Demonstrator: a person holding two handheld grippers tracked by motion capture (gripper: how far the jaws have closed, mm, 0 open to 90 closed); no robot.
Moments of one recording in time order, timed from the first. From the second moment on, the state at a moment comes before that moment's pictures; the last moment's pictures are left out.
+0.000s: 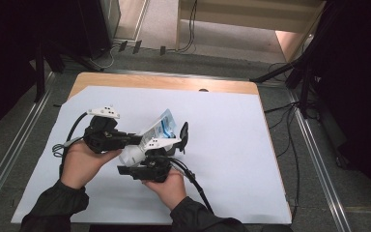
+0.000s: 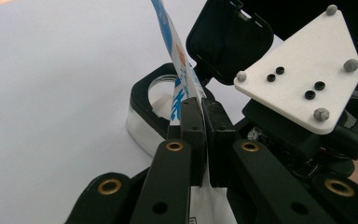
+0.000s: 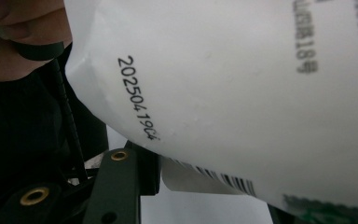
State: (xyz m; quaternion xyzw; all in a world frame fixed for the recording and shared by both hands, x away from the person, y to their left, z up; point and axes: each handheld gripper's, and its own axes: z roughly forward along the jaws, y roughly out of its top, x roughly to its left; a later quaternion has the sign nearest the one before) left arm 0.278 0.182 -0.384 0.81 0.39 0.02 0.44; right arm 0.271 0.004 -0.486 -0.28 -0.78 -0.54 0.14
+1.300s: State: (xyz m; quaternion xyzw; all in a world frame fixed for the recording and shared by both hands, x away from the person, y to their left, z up) left arm 0.278 0.175 -0.387 0.81 0.38 0.03 0.45; right arm 0.272 0.004 -0.483 -0.28 -0.78 -0.55 0.14
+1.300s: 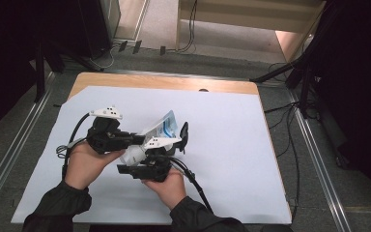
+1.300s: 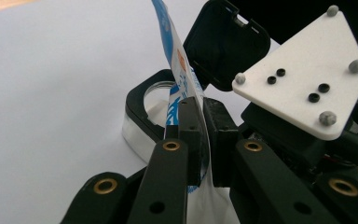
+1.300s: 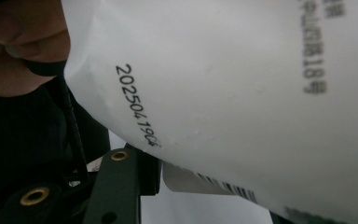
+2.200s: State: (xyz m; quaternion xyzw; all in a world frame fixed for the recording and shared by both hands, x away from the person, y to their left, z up) left arm 0.279 0.182 -0.385 0.81 0.39 0.02 0.45; right arm 0.274 0.002 -0.486 -0.28 -0.77 -0.55 0.16
